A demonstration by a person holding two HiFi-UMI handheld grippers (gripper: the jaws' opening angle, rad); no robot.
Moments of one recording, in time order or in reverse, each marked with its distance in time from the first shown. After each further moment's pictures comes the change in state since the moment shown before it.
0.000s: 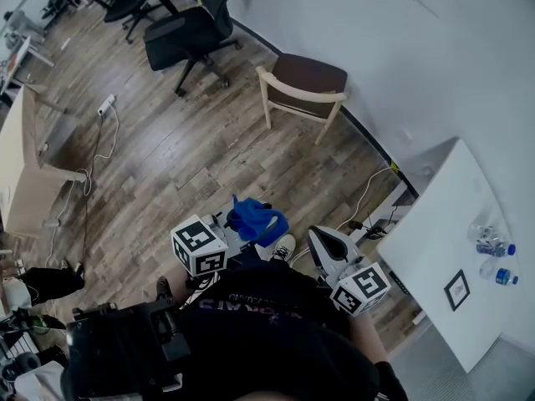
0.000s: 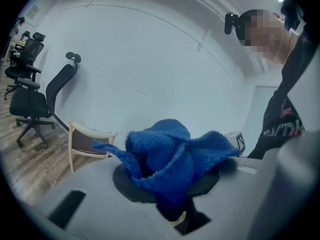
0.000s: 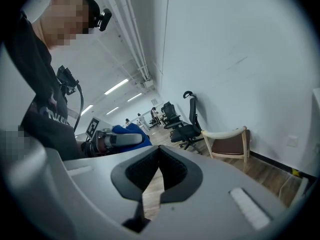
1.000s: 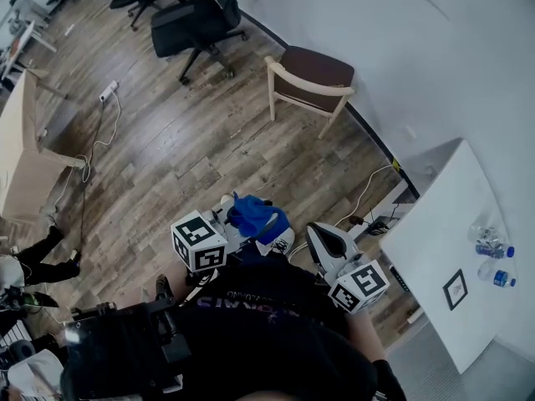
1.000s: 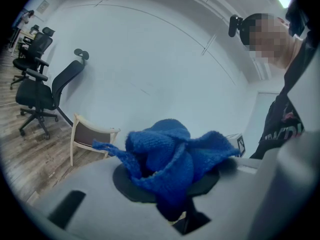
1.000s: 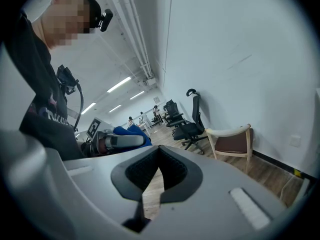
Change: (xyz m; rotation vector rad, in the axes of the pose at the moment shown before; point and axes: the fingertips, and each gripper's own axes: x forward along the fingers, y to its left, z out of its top) left arm -0.019 0.002 -0.020 -0.066 -0.024 0.012; right arm 0.008 0.018 -0.016 -0.015 0.021 0.023
